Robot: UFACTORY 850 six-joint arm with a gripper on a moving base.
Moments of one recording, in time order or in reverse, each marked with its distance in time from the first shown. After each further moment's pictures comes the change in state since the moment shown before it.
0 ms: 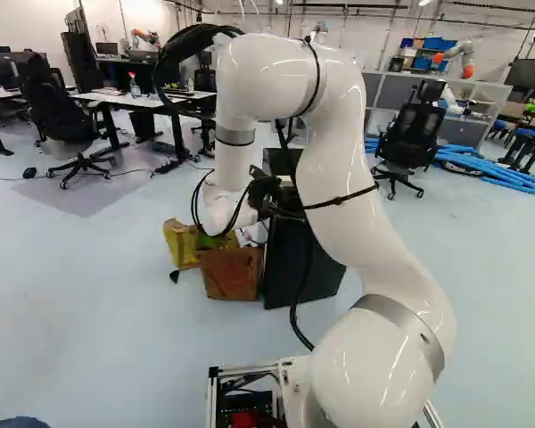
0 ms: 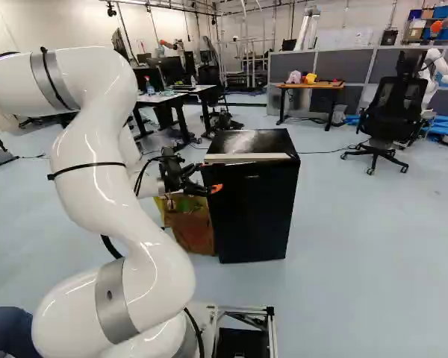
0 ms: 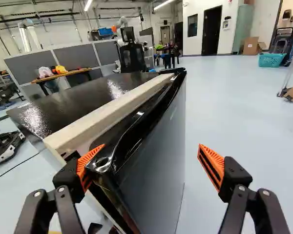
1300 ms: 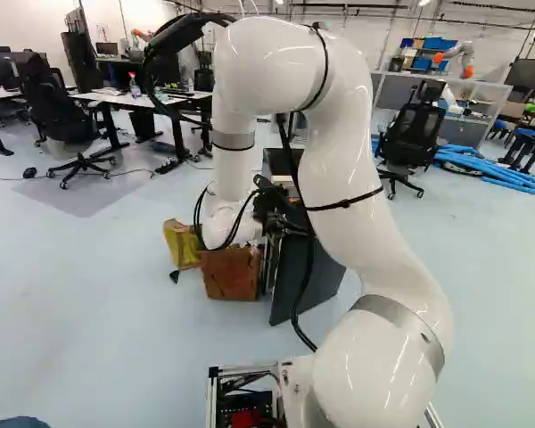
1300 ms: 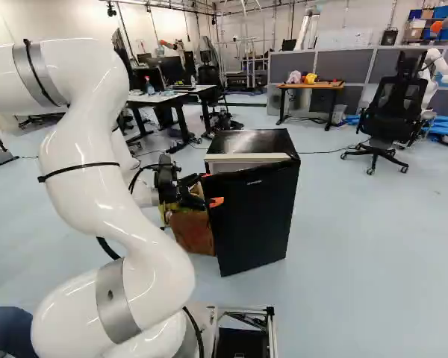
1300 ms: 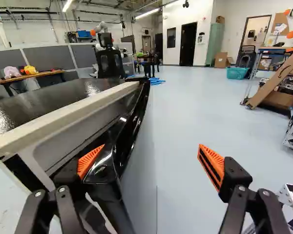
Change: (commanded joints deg) arm 3.2 3.1 8.0 10.8 2.6 0.0
